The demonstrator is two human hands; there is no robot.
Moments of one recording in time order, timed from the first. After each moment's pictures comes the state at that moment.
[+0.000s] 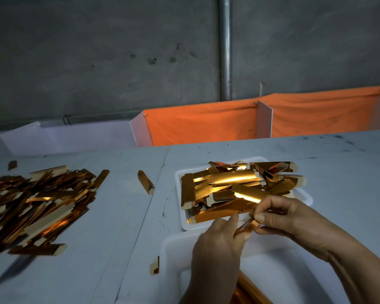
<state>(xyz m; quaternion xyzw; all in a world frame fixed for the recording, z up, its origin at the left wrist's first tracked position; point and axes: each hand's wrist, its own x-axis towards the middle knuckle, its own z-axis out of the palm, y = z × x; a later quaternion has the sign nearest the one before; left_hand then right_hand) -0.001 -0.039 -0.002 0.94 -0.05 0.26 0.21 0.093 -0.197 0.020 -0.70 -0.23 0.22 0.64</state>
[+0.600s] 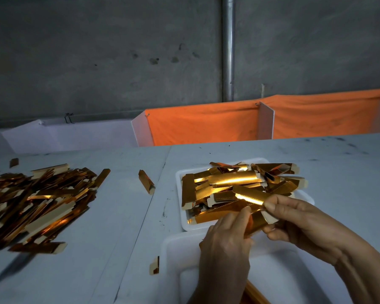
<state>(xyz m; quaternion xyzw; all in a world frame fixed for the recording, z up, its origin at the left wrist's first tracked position) -0.002 -0.050 0.003 0.93 -0.05 0.25 0.27 0.091 -0.202 0.030 -0.59 -0.15 0.32 0.73</state>
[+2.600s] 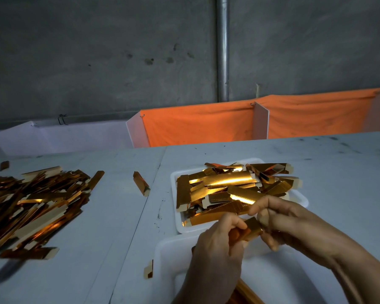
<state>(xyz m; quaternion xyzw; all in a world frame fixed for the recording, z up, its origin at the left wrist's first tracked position) -0.007 -0.040 0.011 0.90 -0.02 0.15 0.41 0.084 -0.203 0.029 -0.68 -0.25 0.26 0.64</state>
